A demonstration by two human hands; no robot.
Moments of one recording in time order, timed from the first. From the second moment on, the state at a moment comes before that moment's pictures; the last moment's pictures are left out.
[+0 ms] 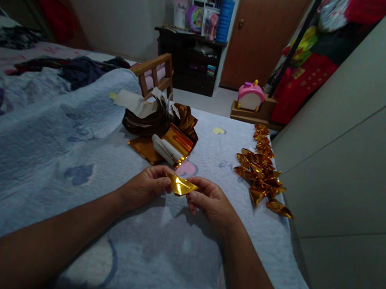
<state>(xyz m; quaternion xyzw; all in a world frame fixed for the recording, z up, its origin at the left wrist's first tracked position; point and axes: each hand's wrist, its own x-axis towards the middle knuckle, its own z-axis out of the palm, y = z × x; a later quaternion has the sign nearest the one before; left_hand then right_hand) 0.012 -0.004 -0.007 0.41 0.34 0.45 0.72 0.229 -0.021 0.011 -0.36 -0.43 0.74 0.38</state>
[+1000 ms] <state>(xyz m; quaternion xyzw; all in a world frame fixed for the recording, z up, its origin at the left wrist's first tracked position) 0.010 -0.003 -0.008 0.39 0.33 0.43 0.75 0.231 -0.016 0.001 -0.34 -0.42 0.74 0.40</state>
